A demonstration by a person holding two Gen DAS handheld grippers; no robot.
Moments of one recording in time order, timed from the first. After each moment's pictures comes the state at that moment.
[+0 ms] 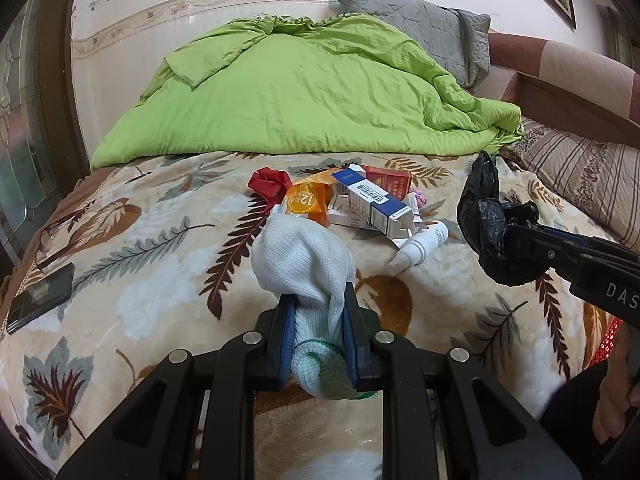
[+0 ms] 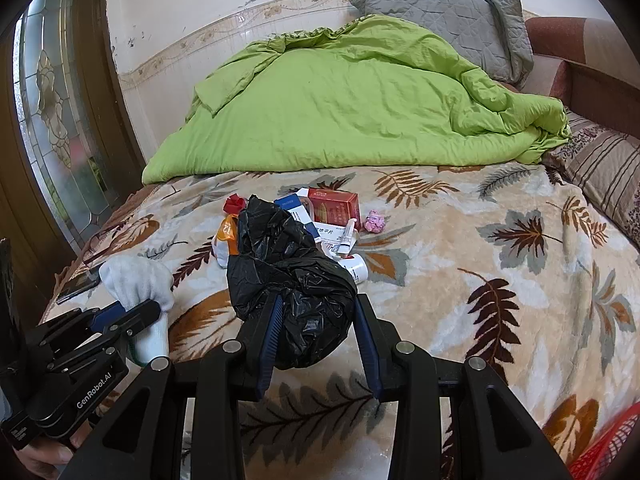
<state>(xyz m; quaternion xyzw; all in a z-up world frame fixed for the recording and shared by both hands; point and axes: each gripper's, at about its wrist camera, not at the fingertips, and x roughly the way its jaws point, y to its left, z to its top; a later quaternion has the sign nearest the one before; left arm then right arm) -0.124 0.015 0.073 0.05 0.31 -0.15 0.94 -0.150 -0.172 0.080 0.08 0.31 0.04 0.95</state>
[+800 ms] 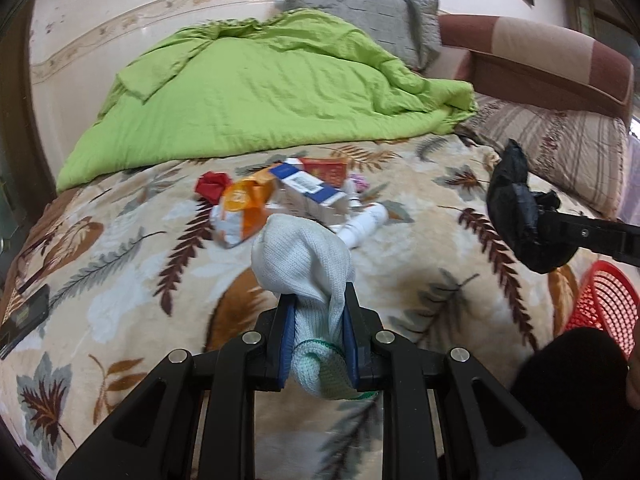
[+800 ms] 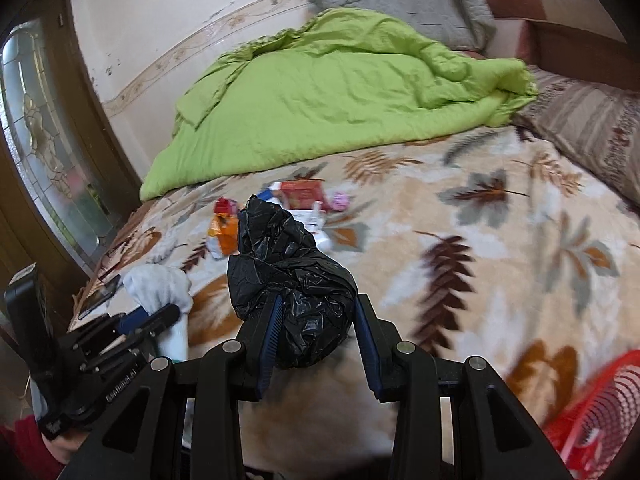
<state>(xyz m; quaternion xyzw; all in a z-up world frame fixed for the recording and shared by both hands) -0.151 -0.020 0.074 0.09 0.32 -0.22 0.92 -0.208 -0.230 0.090 0.16 0.33 0.02 0.93</state>
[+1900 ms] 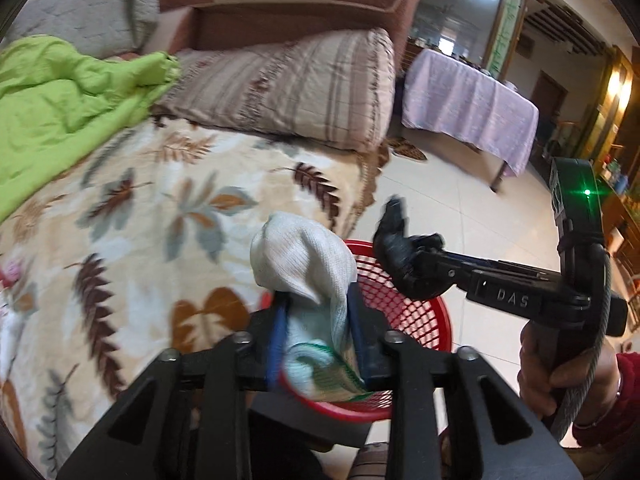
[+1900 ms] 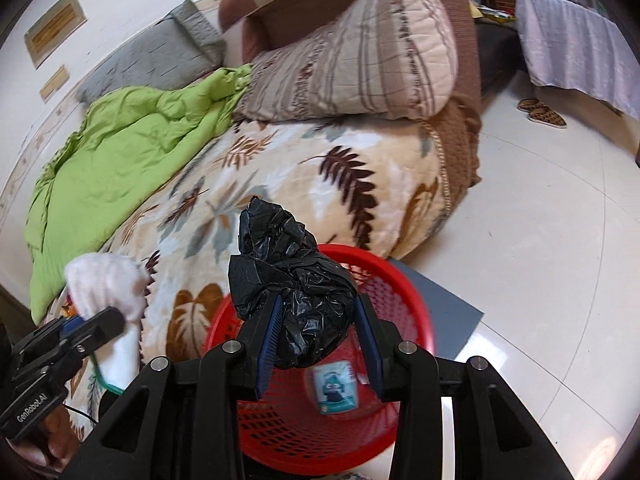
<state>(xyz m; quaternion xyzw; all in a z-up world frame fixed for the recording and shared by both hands) -0.287 -0.308 0.107 0.16 0.36 -0.58 0.72 -0.436 -0.449 0.075 0.31 0.32 -0.28 0.85</state>
